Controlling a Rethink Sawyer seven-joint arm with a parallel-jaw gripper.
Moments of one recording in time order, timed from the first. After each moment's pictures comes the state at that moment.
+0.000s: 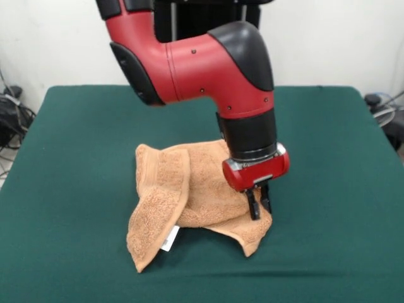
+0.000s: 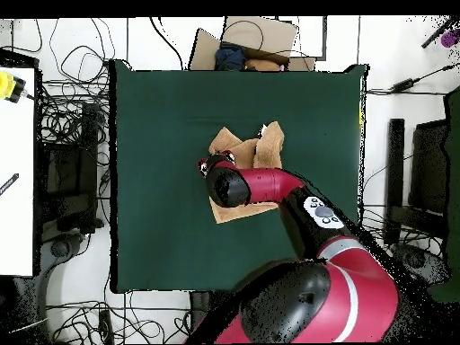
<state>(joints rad) -0.51 -0.33 0.41 1.61 -0.46 0.10 1.37</state>
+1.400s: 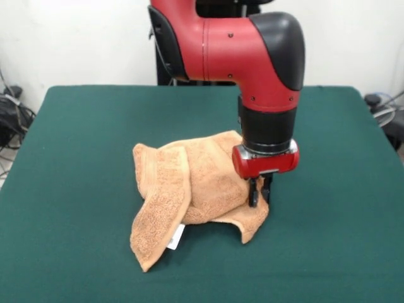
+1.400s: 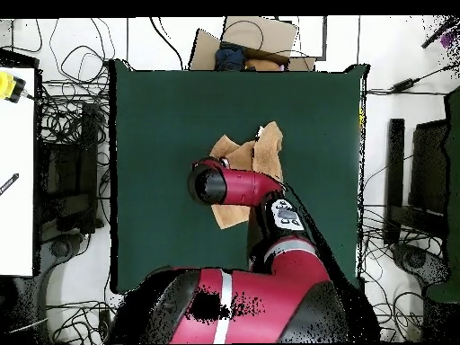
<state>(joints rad) -0.23 -0.37 0.10 1.60 -0.10 0.15 1.37</state>
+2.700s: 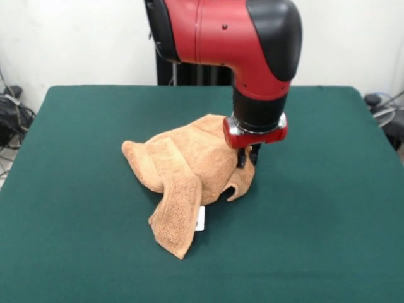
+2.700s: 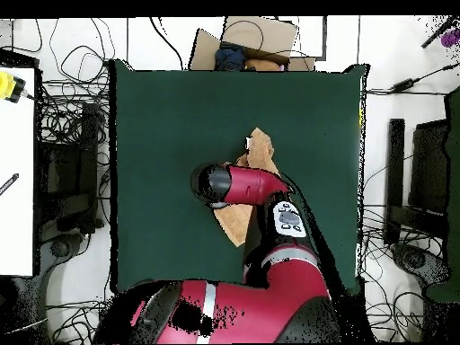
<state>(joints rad) -0.20 -0.41 0.04 1.60 -0.07 0.51 1.37</state>
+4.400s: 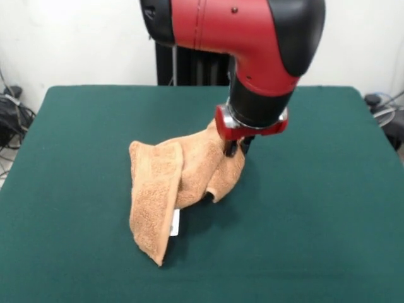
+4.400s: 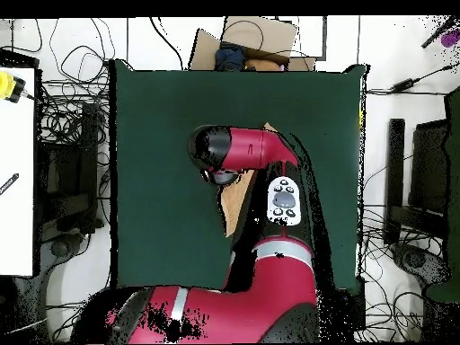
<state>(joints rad) -0.14 -0.42 -0.03 1.34 -0.10 0.91 1.37</state>
